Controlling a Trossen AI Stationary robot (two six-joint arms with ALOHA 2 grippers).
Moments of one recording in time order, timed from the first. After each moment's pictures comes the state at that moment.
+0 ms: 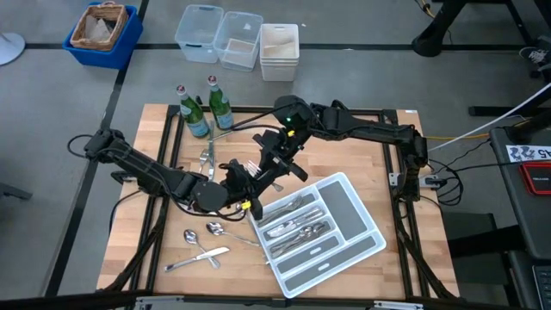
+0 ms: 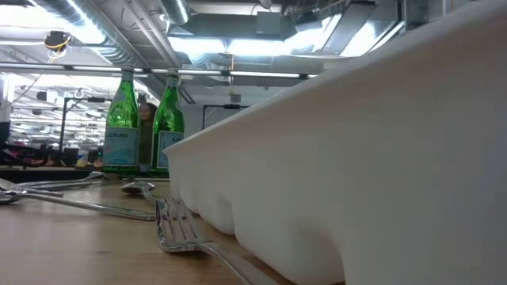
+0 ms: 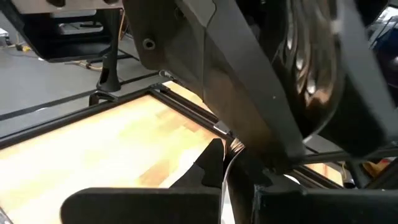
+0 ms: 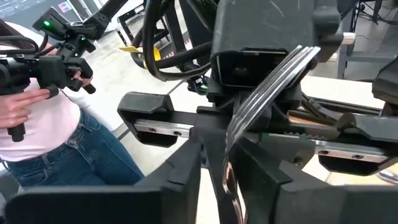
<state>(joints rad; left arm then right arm) -0.42 1.41 1.12 0.06 -0.88 -0.50 -0.12 1.90 2.00 -0.54 -0.95 -0.05</state>
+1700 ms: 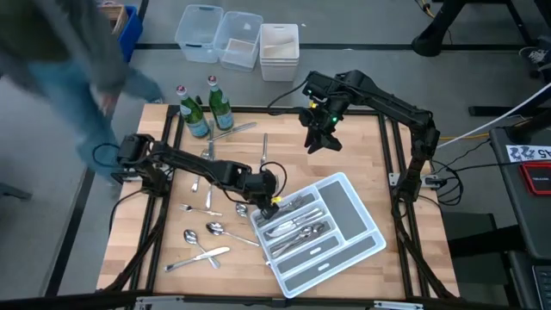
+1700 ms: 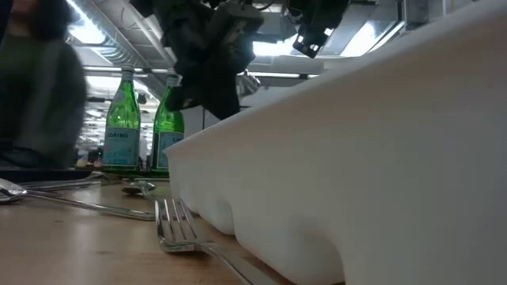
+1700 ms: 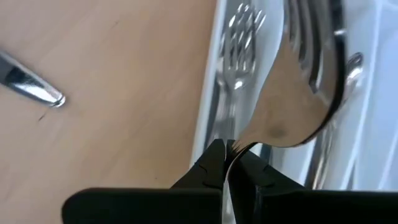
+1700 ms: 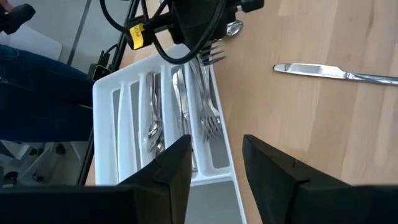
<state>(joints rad) -0.13 1.73 1.19 -0.49 -0.05 -0.80 -0.45 1.82 2.00 -1.48 -0.71 -0.53</state>
